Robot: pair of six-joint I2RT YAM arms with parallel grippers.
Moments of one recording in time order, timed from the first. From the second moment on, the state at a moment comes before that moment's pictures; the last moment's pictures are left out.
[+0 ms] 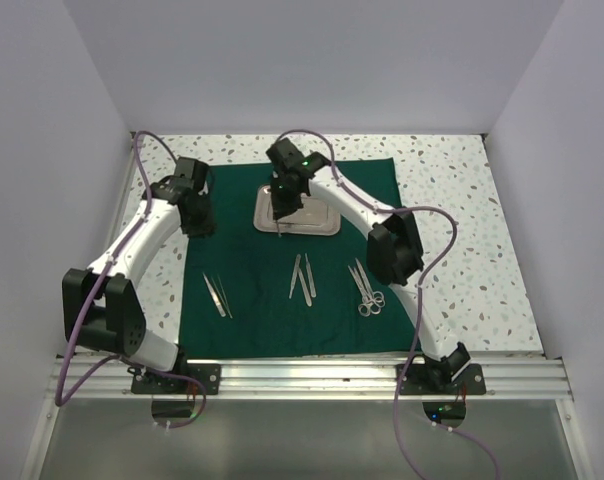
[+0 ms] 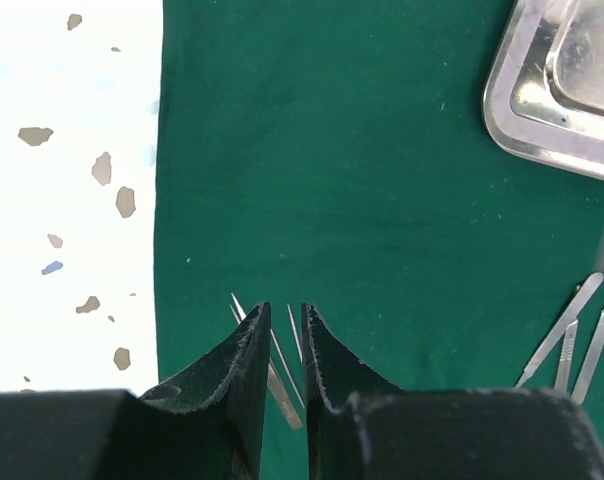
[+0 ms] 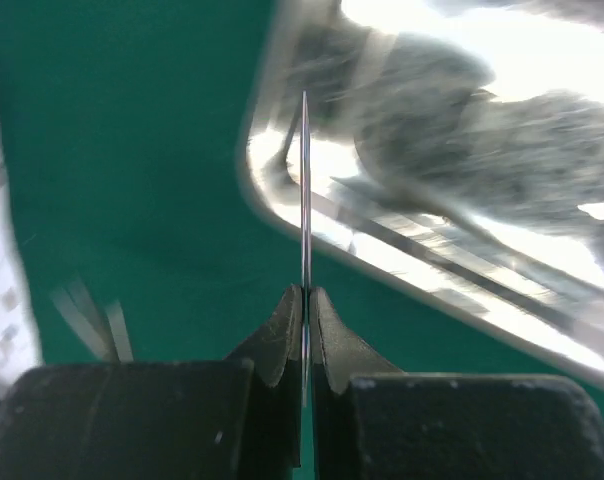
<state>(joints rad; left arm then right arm) -0.18 1.50 1.22 -0.83 -0.13 -0.38 0.67 2.45 2.33 -0.94 -0.07 0.50</state>
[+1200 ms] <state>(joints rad) -0.18 1.32 1.05 -0.74 -0.03 -0.38 1.02 2.42 2.06 -0.74 -0.38 0.67</state>
